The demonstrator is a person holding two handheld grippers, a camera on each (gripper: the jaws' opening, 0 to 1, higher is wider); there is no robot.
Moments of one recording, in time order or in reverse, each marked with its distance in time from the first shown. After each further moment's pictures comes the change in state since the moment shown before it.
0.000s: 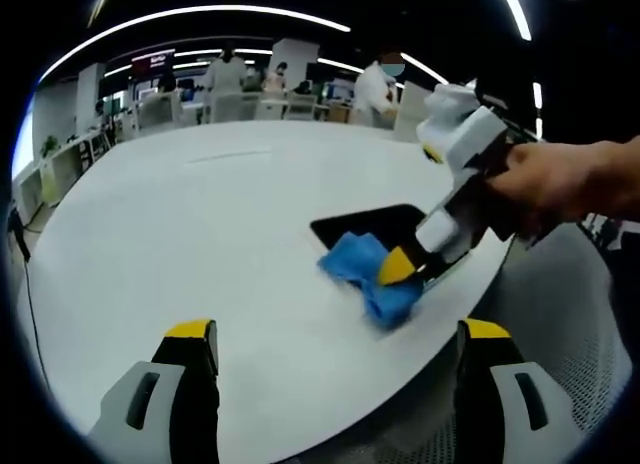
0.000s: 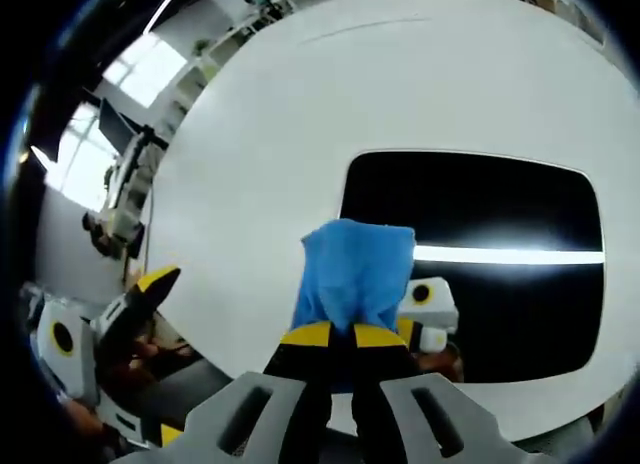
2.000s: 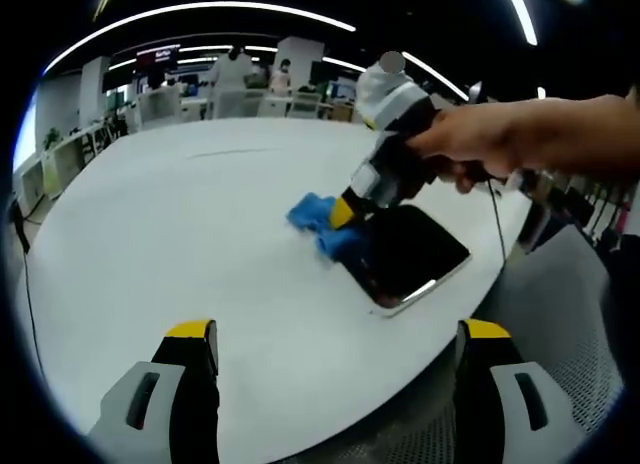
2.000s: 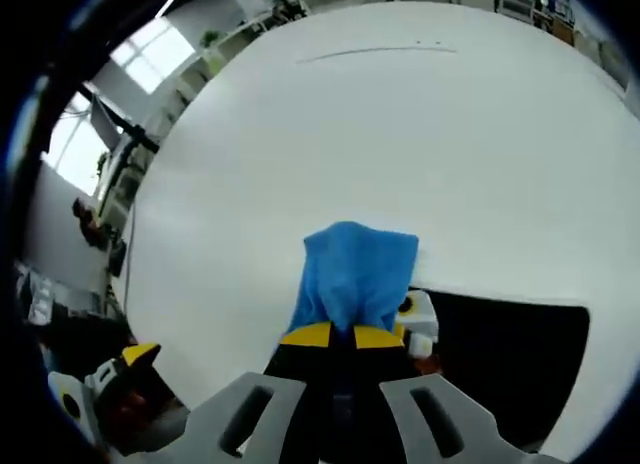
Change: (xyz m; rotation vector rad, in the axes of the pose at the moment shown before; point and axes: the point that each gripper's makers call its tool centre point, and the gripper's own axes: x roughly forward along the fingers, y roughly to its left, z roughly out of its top) left arm 0.001 0.001 0.000 -0.018 0.008 0.001; right arm 0.024 -0.019 0.097 -0.114 -0.025 -0.064
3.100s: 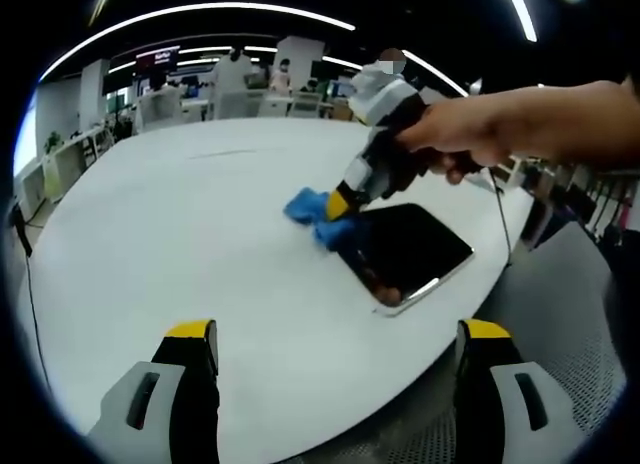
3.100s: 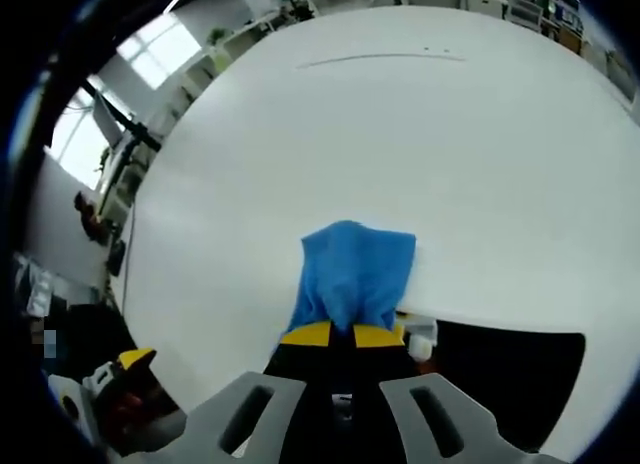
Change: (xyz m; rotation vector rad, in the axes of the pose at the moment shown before) left arm 0.000 0.003 -0.001 0.006 0.001 0.014; right arm 0.005 -0.006 0.011 -0.014 -0.005 0.018
